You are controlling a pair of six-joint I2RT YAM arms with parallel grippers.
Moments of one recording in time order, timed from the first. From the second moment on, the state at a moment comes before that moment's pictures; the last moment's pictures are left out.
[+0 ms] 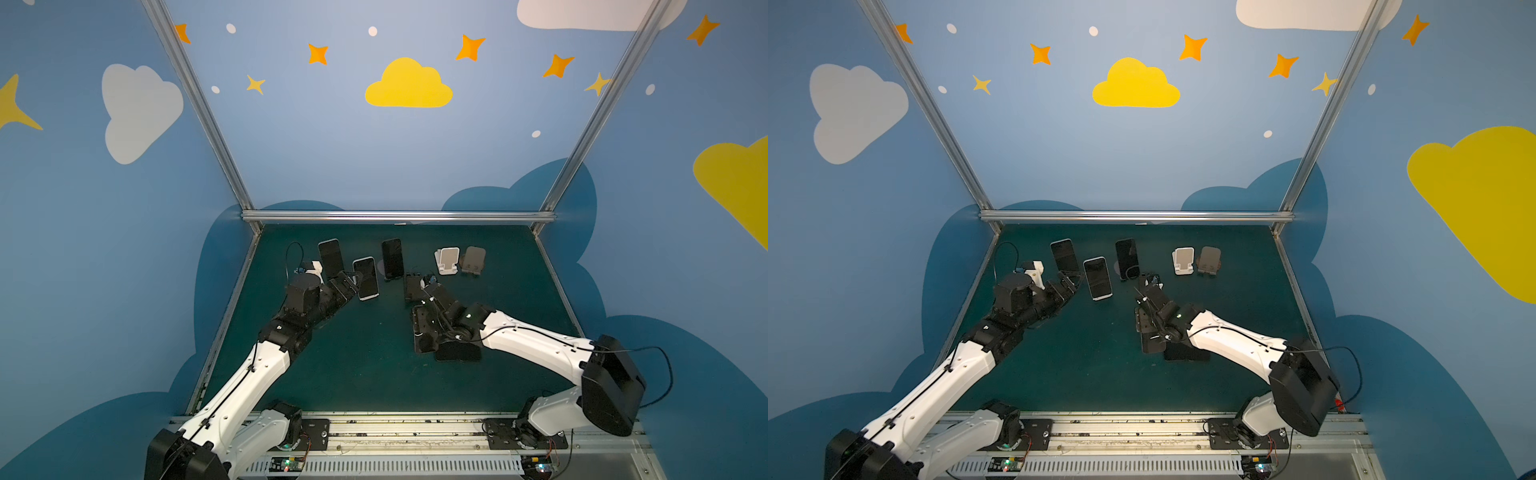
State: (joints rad) left arm -0.34 0.99 0.71 -0.13 0.19 -1.03; right arm 0.92 1.49 0.99 -0.45 0.26 0.57
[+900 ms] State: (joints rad) left arm -0.35 0.99 0.71 -0.13 0.19 -1.04; right arm 0.94 1.78 1.11 -0.52 0.17 0.63
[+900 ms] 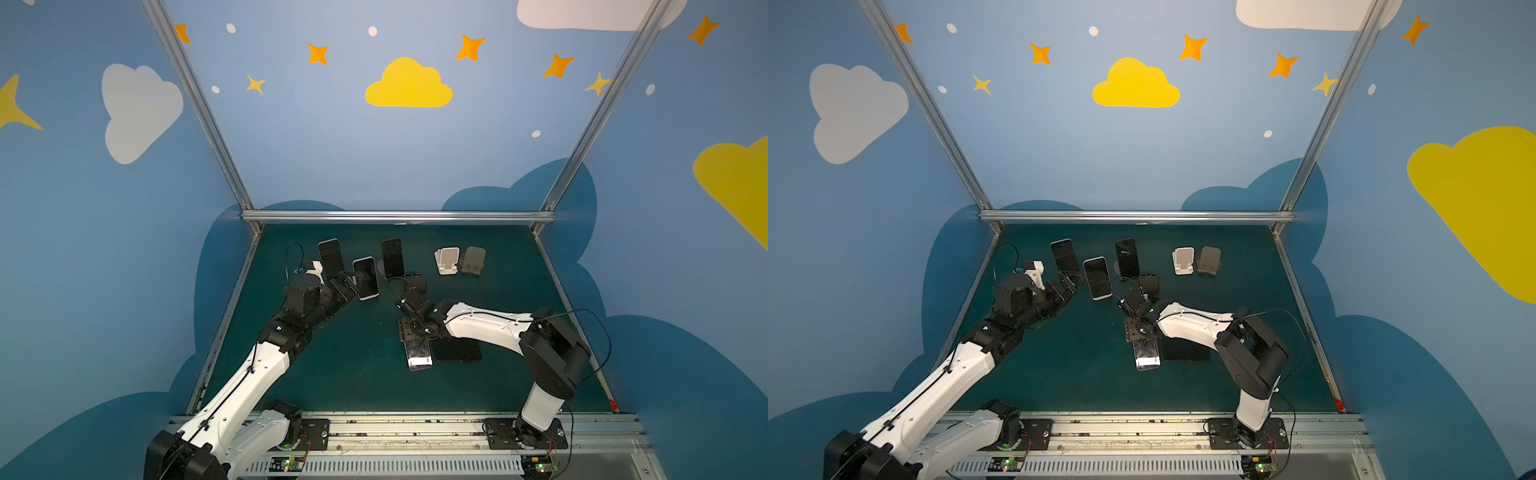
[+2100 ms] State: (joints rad) left arm -0.35 1.03 0.71 -0.13 0.20 -1.04; right arm 0.96 1.93 1.26 -0.72 0.30 0.70
